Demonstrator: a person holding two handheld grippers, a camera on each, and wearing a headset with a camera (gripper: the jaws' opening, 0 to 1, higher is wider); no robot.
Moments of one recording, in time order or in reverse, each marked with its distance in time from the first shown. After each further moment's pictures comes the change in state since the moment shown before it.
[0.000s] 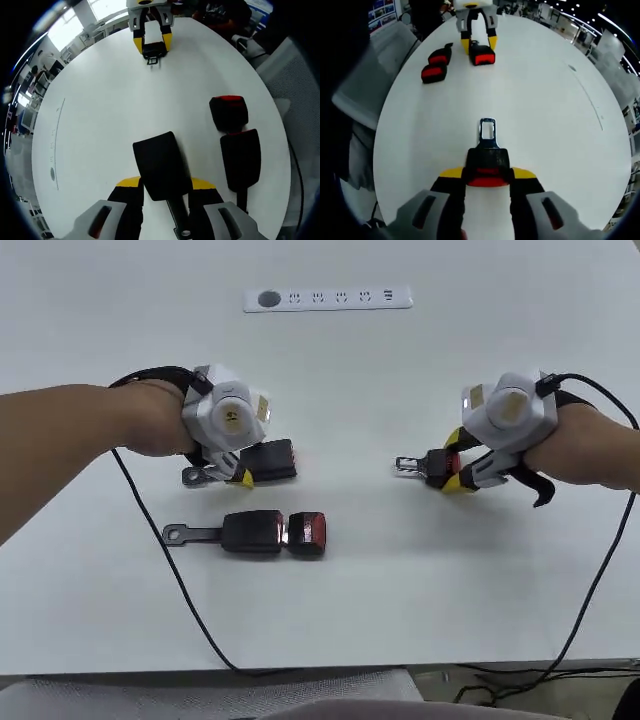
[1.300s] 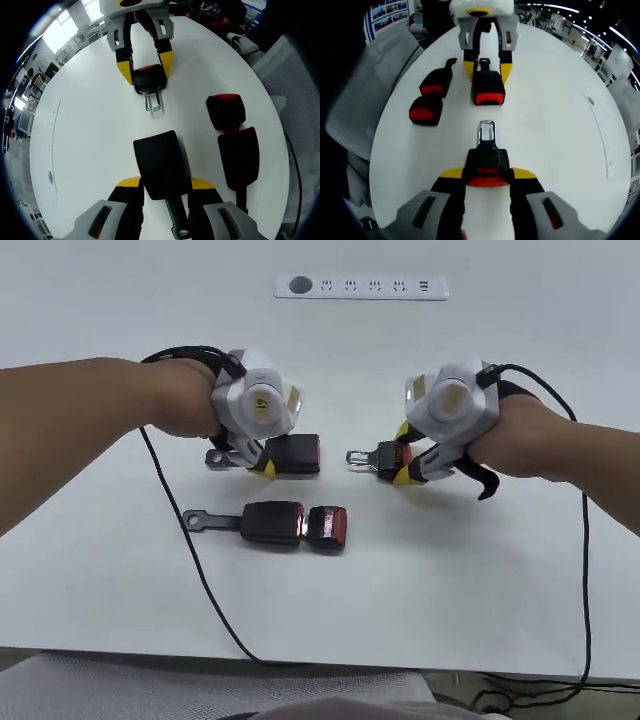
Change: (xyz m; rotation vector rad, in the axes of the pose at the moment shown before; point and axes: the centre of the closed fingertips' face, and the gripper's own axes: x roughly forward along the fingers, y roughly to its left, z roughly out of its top) left arm 0.002 -0.002 0.001 0.008 0.006 -0.027; right arm 0.044 0.003 0.100 -0.101 -0.069 0.036
